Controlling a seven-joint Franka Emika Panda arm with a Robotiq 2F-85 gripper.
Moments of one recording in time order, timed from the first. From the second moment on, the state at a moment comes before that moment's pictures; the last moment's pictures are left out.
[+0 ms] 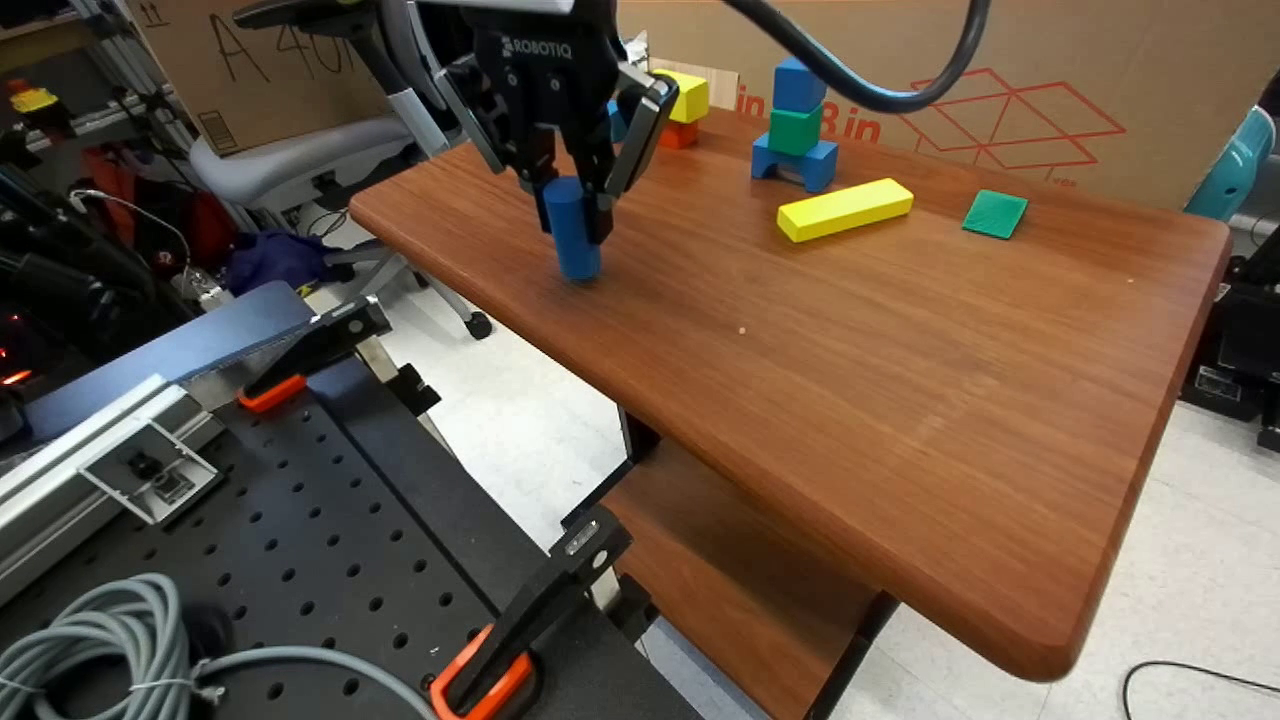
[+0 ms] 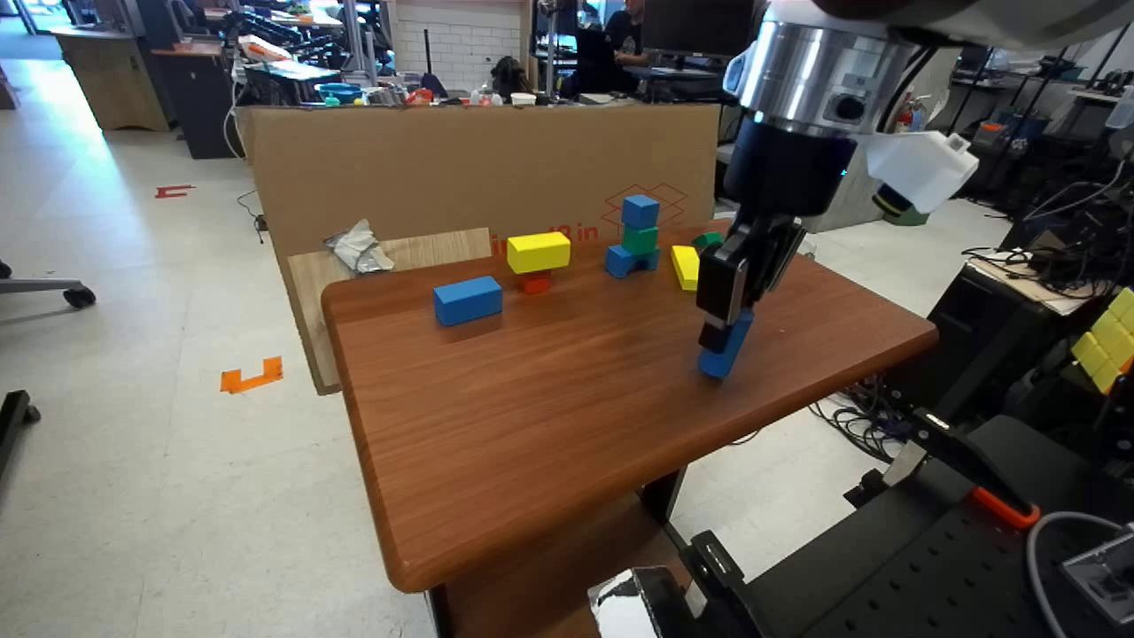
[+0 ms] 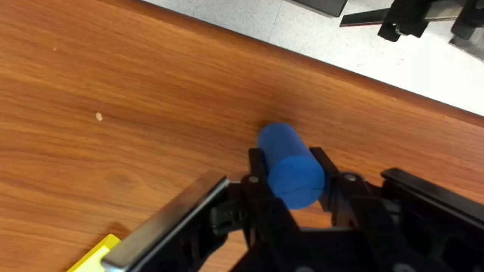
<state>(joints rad) -0.04 0.23 0.08 -2.46 0.08 2.70 -0.41</state>
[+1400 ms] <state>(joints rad) -0.07 0.00 -0.01 -2.25 -0.02 2.29 -0.33</state>
